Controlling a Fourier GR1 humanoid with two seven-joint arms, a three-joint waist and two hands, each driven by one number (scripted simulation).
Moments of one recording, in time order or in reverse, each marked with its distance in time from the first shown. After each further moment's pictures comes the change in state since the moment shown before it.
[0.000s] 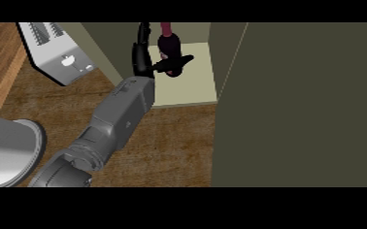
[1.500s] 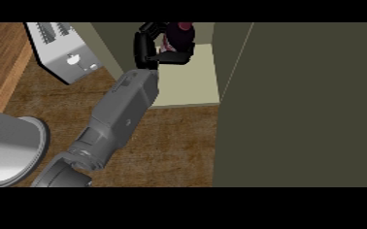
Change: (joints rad) left arm 0.027 -0.004 -0.017 -0.191 0.050 -0.080 0.070; right arm 0.007 0.003 -0.002 -0.009 0.004 -0.014 0.020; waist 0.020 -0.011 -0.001
